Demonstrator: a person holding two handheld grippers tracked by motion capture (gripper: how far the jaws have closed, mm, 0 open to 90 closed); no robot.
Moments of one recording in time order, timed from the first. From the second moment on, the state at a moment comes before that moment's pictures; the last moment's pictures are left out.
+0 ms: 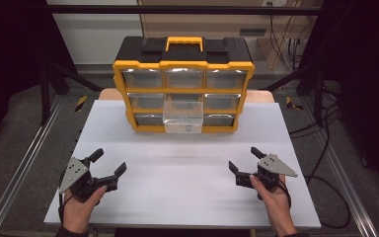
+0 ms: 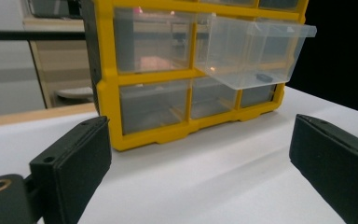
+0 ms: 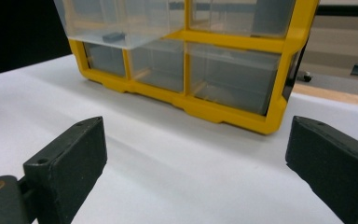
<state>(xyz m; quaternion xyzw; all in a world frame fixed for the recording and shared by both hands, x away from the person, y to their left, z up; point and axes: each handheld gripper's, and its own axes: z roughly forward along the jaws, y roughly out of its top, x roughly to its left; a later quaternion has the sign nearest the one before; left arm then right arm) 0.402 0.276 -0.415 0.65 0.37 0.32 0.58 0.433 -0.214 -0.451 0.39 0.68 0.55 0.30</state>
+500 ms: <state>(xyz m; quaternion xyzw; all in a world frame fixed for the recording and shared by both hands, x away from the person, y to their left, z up) 0.402 0.231 -0.397 0.67 0.35 0.30 0.58 0.426 -0.207 -0.456 0.37 0.71 0.51 0.31</state>
